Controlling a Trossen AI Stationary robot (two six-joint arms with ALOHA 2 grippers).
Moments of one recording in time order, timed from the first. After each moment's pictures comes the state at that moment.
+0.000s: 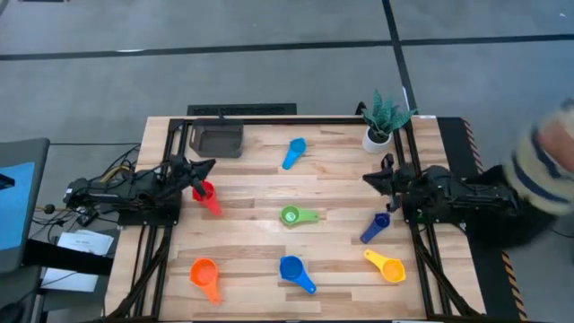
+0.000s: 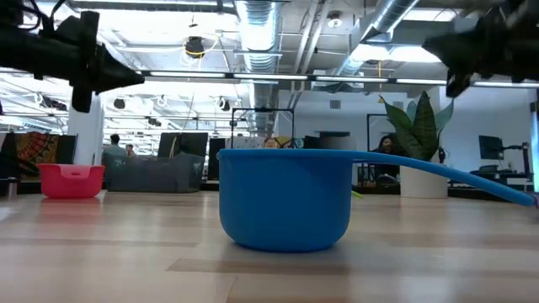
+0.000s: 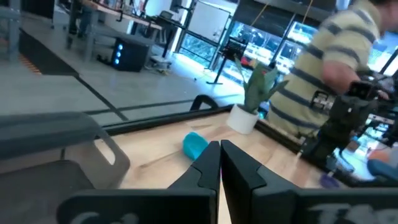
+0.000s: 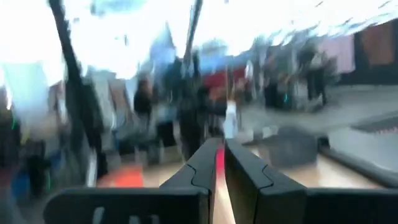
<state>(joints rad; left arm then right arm) -0.06 0.02 0.08 0.11 -0.71 -0.32 -0.09 0.01 0.01 0.28 0.06 0.23</state>
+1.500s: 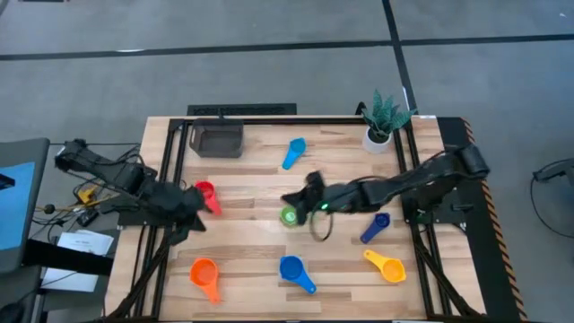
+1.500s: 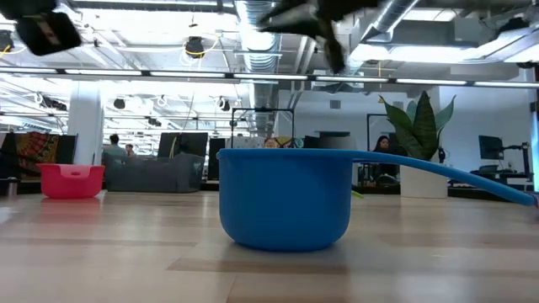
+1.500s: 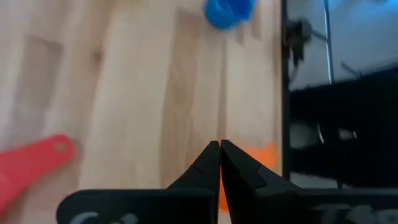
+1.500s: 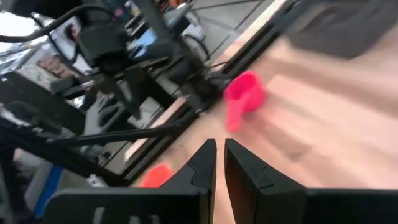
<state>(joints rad) -0.45 0.73 0.80 -0.79 0.06 -0.70 0.22 1.60 1.03 0.31 0.39 0.86</state>
